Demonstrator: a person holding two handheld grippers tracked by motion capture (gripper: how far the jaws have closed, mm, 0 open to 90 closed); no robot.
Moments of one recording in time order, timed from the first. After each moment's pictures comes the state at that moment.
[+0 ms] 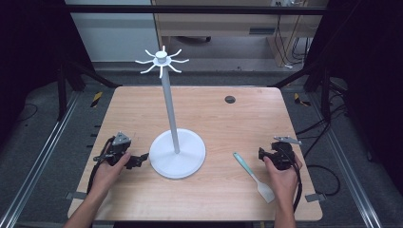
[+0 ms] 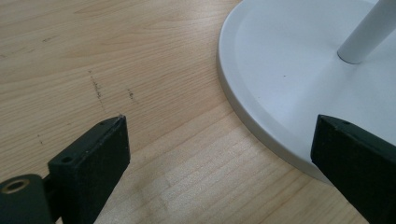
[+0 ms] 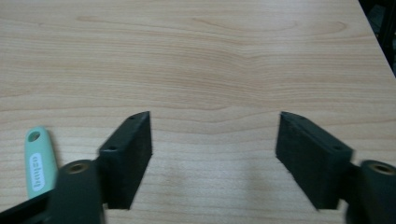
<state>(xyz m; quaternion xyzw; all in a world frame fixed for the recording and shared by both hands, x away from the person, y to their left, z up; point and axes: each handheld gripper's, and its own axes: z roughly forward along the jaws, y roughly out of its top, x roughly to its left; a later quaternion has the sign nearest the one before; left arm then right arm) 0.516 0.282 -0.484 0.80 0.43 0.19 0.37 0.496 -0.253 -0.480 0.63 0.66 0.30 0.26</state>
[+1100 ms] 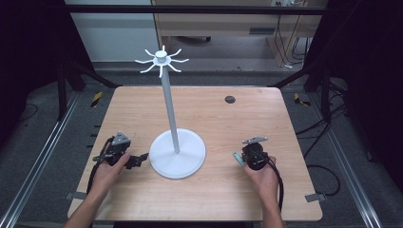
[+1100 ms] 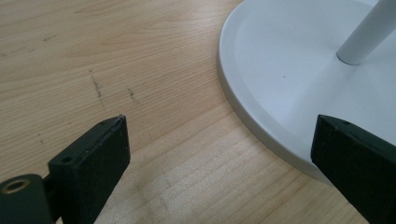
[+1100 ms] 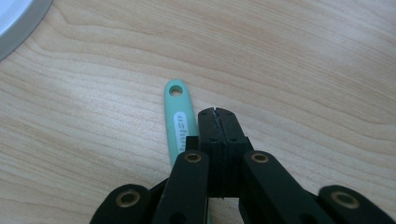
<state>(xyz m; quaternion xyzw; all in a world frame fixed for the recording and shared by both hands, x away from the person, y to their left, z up) 0.516 0.283 -0.484 0.80 0.43 0.18 0.38 0.499 -0.180 -0.482 0.53 0.78 0.25 0.20</state>
